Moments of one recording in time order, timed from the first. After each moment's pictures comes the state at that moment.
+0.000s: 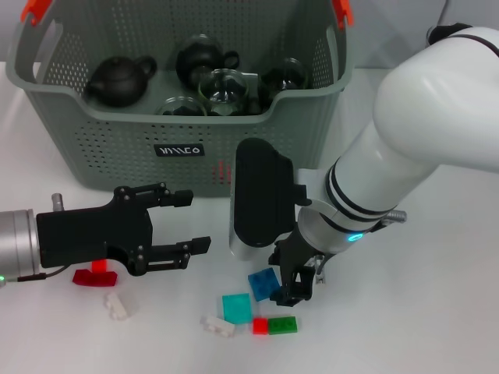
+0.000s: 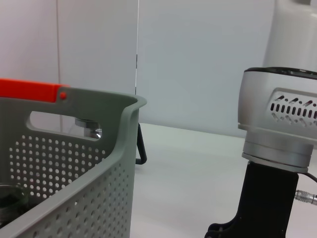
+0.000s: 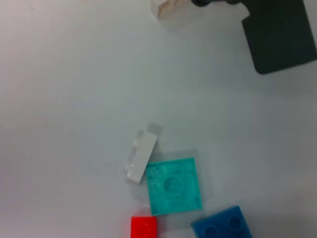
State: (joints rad) left arm -0.45 -2.15 0.47 0.73 2.16 1.72 -1.08; right arm 0.94 2.12 -2.00 -0.95 -2.37 -1.19 2.31
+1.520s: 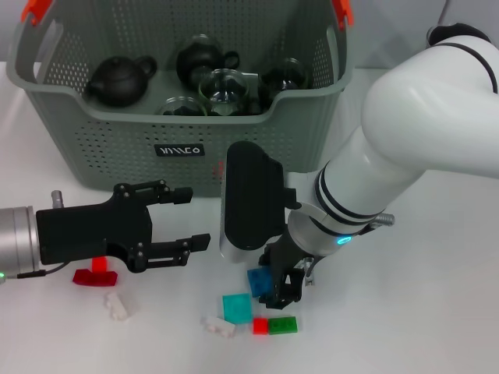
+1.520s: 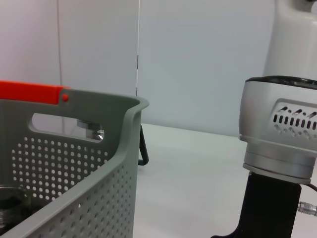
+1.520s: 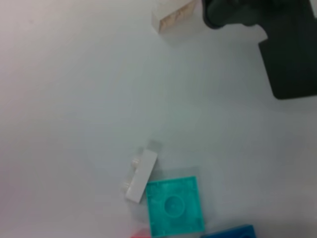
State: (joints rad) left arm -0.46 -2.14 0.47 0.73 2.16 1.72 -1.08; right arm 0.97 2.12 -2.05 -0.89 -2.30 -1.13 2.31
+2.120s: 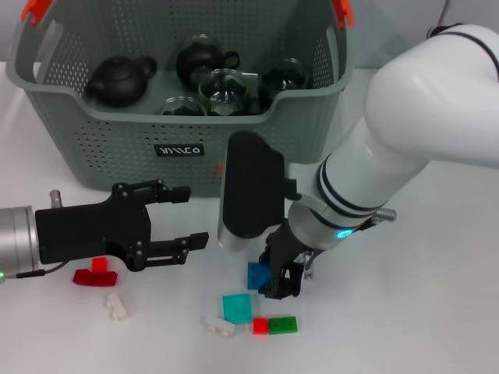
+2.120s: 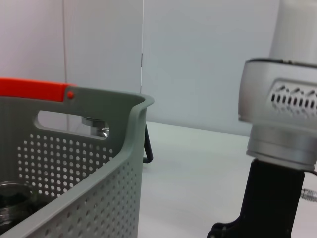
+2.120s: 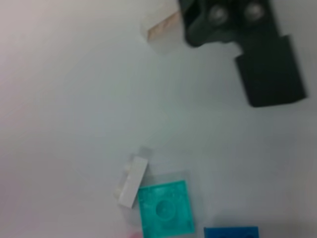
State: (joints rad) left arm -0.45 -2.14 0.47 0.73 2.16 1.71 -1.08; right arm 0.97 2.11 -2.03 -0.93 -2.31 -1.16 2.35
